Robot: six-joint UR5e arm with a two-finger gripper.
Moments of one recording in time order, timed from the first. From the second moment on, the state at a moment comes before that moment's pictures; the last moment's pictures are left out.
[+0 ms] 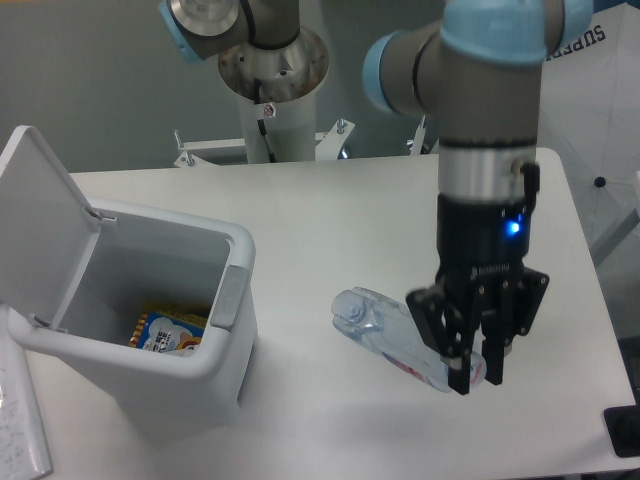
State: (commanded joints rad) arm 2.55 -1.94 -1.10 -0.83 1.08 -0.02
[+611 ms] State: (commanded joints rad) arm 2.51 -1.84 -1.10 -0.82 0.81 -0.04
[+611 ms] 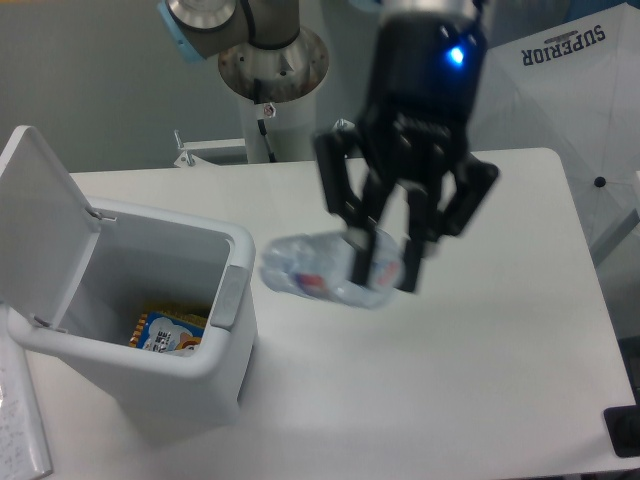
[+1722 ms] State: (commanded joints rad) arm 2.32 -1.84 -1.34 -0.80 0.77 0.32
